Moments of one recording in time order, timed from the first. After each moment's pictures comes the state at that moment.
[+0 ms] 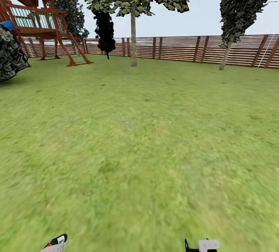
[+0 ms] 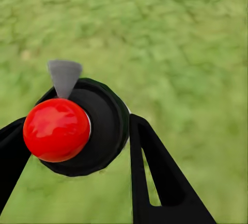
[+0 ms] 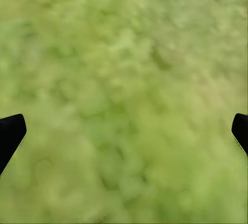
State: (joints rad) left arm -0.27 0.17 0.13 -0.16 0.16 -0.67 -0.11; right arm -0.37 -0.02 0.18 -0.03 -0.04 -0.65 -0.19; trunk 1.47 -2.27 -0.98
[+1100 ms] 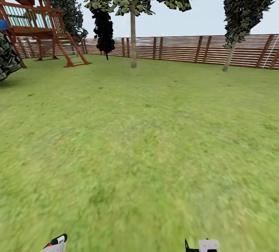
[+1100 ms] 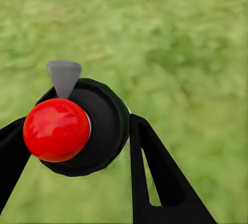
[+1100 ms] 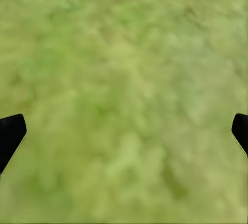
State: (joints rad) left arm -0.27 0.17 0.13 -0.16 0.16 -0.67 -0.11; right arm -0.37 -0.02 0.18 -0.03 -0.04 -0.65 -0.19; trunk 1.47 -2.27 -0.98
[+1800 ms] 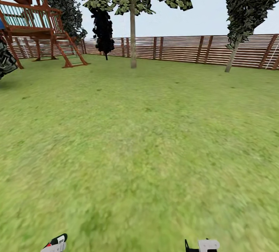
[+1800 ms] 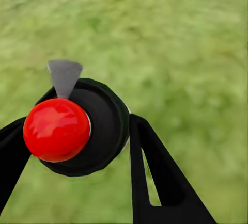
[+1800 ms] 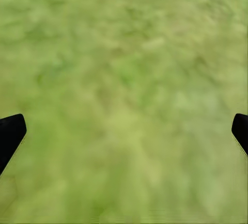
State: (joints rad) left arm -0.27 0.17 0.13 -0.16 0.16 -0.67 -0.11; right arm -0.37 -0.02 0.18 -0.03 -0.04 -0.65 -0.19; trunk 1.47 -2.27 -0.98
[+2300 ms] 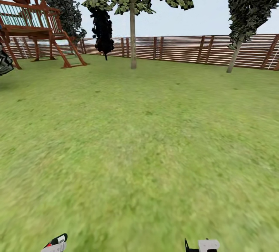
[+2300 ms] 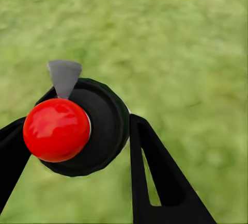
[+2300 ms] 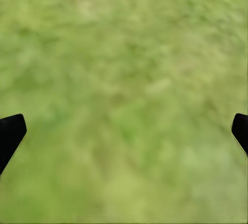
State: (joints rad) left arm -0.27 0.17 0.13 -0.16 0.16 -0.67 -0.11; right arm -0.37 -0.02 0.18 -0.03 -0.04 -0.65 -0.18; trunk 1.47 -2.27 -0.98
